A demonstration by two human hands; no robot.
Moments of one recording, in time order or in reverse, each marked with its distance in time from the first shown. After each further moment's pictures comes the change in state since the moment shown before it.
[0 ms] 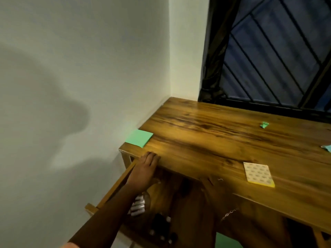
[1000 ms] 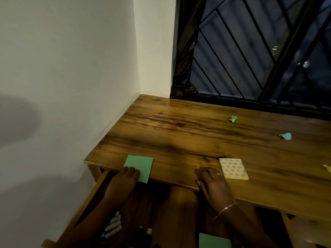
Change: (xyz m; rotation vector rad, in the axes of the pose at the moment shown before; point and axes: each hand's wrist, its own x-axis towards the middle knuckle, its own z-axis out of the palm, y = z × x) left_hand 0.027 -0.010 0.028 0.217 0.023 0.217; right_hand 0.001 0.041 -0.011 0.001 -0.037 0.251
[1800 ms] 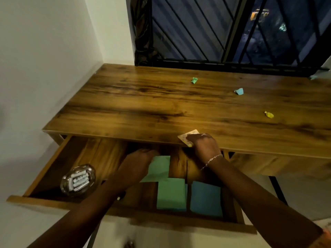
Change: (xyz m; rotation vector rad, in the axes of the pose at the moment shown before) left_hand -0.014 0.180 -0.064 -0.512 -0.079 0.076; right_hand -0.054 0.071 -0.077 -0.053 -0.307 0.064
